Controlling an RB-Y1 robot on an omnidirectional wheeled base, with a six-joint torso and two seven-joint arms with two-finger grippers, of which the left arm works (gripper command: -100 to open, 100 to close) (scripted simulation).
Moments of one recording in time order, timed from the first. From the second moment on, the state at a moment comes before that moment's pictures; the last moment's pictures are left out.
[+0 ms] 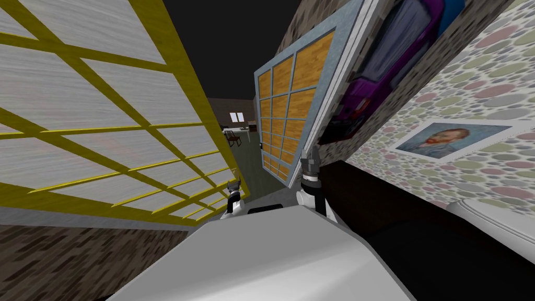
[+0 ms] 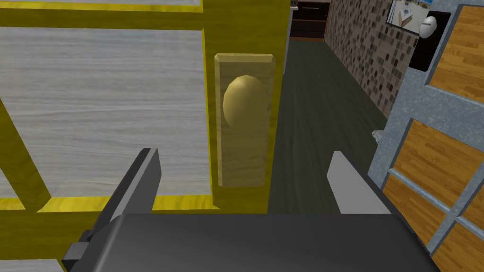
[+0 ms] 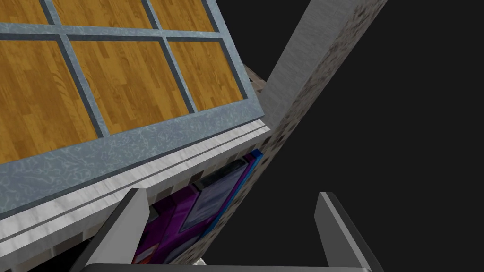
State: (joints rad) arm -0.14 0.06 -0.07 -0.62 0.61 -0.89 1.21
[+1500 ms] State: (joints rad) arm -0.14 0.07 -0.05 -0.60 0.62 -0.90 1.21
